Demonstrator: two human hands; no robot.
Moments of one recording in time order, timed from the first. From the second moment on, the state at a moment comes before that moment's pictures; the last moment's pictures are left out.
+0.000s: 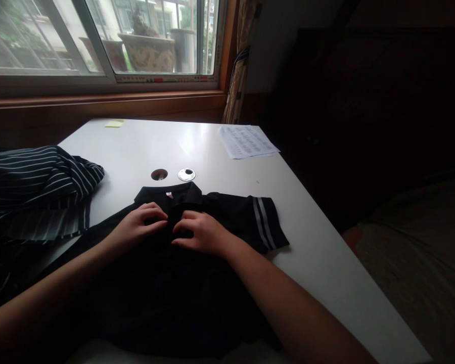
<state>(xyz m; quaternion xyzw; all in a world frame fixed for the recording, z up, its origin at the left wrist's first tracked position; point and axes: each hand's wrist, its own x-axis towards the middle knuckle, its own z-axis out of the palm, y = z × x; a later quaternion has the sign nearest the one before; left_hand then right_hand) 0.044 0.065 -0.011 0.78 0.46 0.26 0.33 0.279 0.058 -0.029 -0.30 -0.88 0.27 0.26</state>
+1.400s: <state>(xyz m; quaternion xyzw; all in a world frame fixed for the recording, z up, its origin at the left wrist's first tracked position) 0.059 0.044 -0.004 0.63 0.49 0.19 0.57 0.284 0.057 -0.019 -0.34 -0.77 0.45 0.28</state>
